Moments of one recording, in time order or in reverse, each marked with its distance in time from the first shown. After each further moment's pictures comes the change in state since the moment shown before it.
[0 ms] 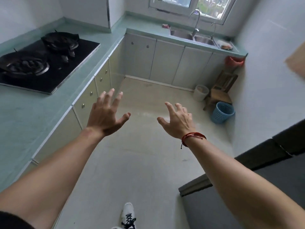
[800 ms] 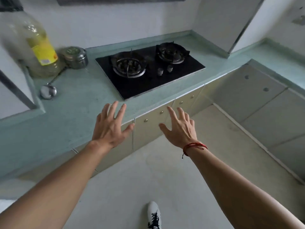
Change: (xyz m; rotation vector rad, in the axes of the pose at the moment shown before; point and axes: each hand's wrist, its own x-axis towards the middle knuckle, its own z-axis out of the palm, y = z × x) left_hand 0.089 -0.162 0.028 0.181 0.076 -0.854; right_hand 0.323 -0.199 0.101 0.174 -0.158 -0.804
